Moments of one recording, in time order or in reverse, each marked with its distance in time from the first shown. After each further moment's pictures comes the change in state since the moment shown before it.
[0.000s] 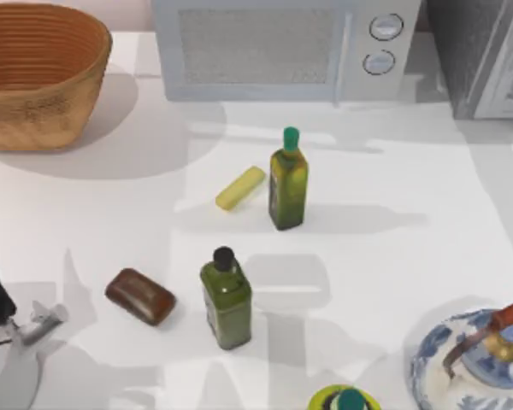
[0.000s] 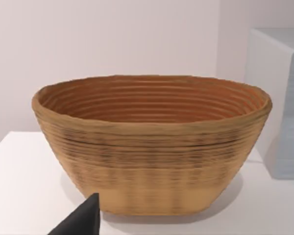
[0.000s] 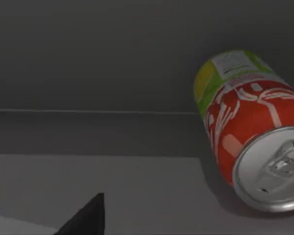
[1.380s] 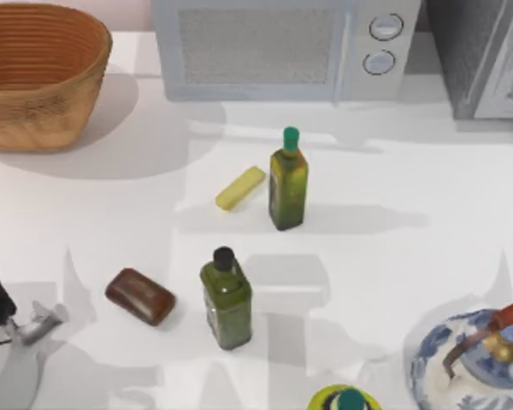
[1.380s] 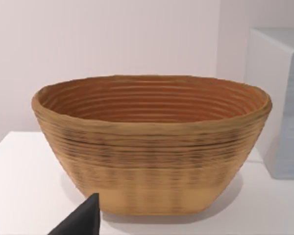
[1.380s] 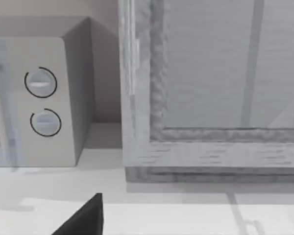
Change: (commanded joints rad) left arm 0.000 0.000 0.000 0.000 0.000 0.000; right arm -0.055 -1.408 -1.805 0.477 -0.092 -0.002
